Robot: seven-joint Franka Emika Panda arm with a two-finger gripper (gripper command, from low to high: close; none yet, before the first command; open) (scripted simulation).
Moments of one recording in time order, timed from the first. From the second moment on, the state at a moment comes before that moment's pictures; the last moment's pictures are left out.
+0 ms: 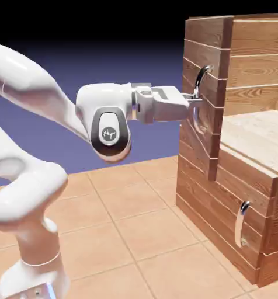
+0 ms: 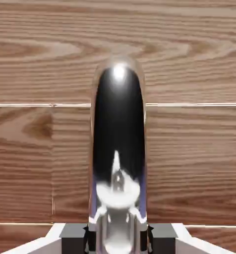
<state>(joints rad) -0.82 -0.81 0.20 -2.84 -0.58 3.74 1.44</state>
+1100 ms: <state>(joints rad) -0.38 -1.67 0.34 -3.01 -0.77 2.67 1.86</state>
